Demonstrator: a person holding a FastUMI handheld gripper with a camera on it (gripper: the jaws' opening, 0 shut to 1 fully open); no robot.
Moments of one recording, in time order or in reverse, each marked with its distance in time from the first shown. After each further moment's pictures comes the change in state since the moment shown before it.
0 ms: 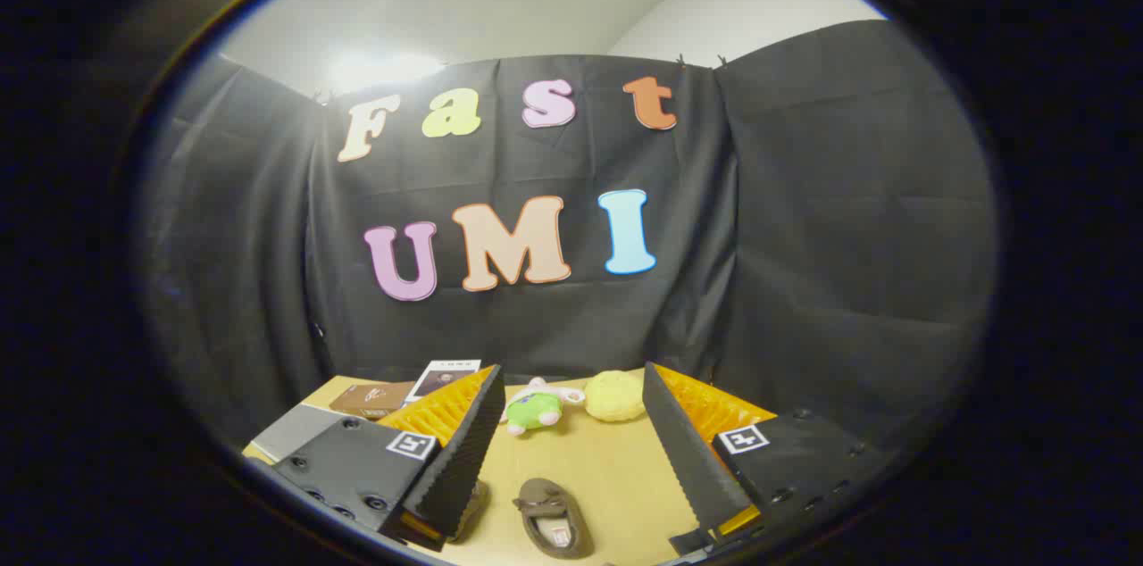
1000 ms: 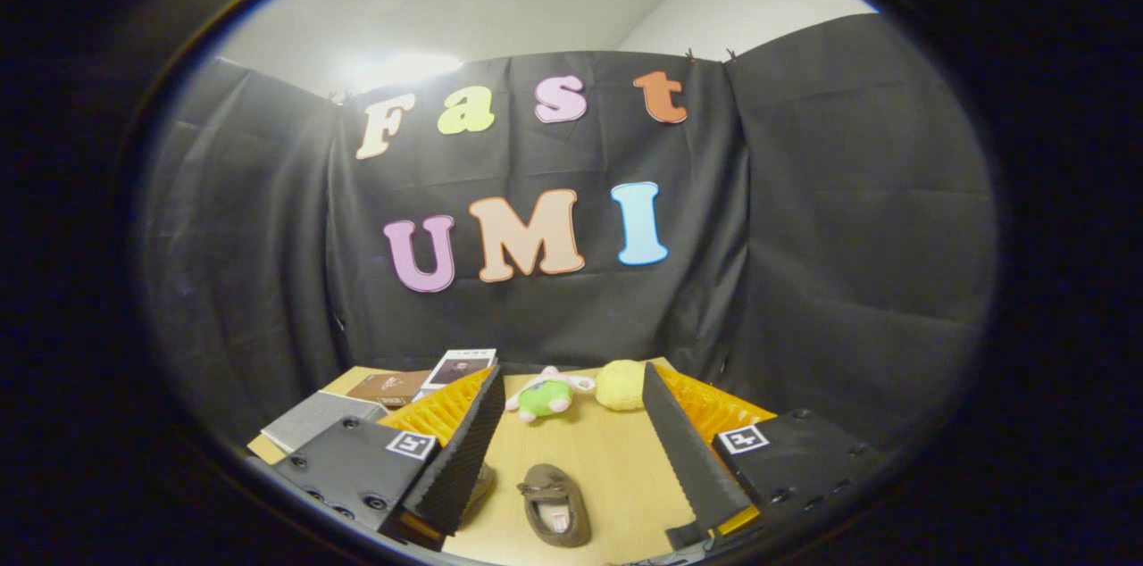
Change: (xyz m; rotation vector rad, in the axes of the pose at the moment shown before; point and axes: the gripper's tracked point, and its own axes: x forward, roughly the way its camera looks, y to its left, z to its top) arm -0.019 -0.001 -0.004 0.032 0.017 0.069
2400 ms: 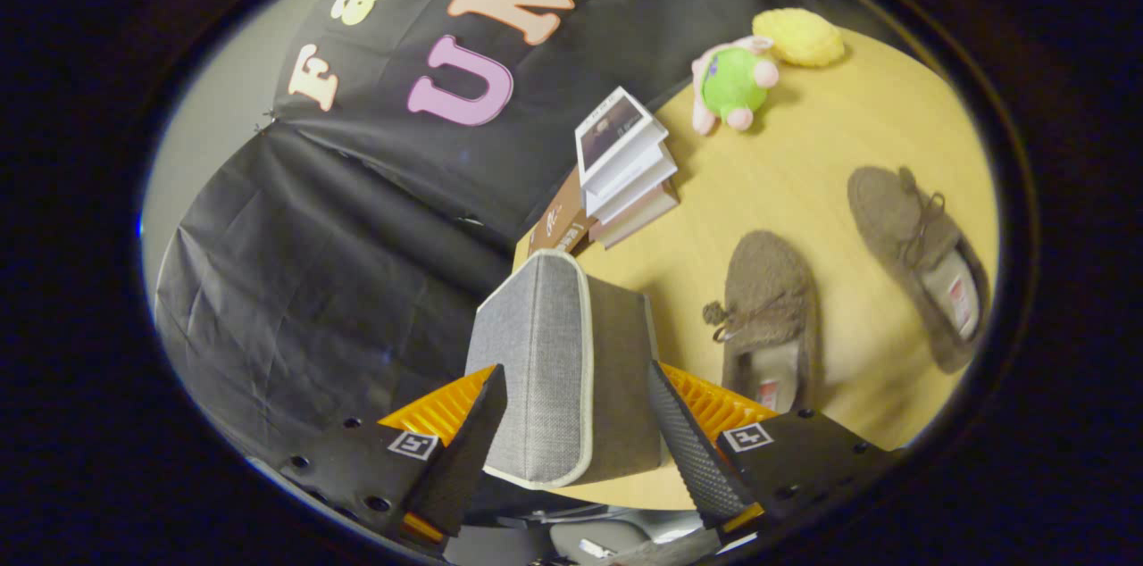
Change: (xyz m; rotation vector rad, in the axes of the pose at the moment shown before) arm 0.047 0.284 -0.284 0.727 0.863 0.382
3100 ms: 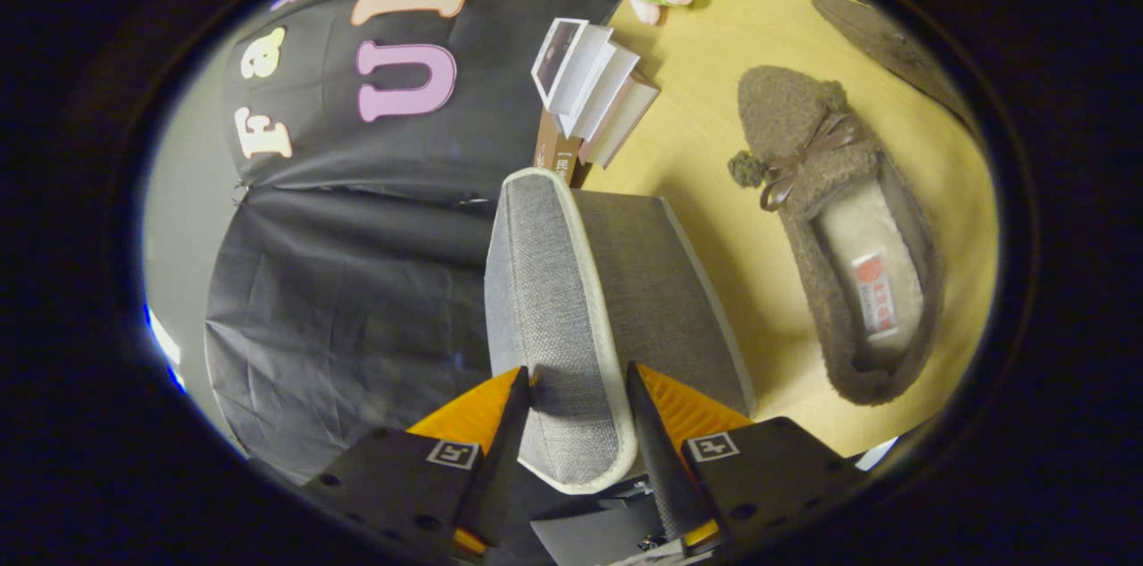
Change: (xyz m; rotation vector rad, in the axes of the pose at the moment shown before) arm 0.043 0.007 -0.054 0.271 0.142 0.100
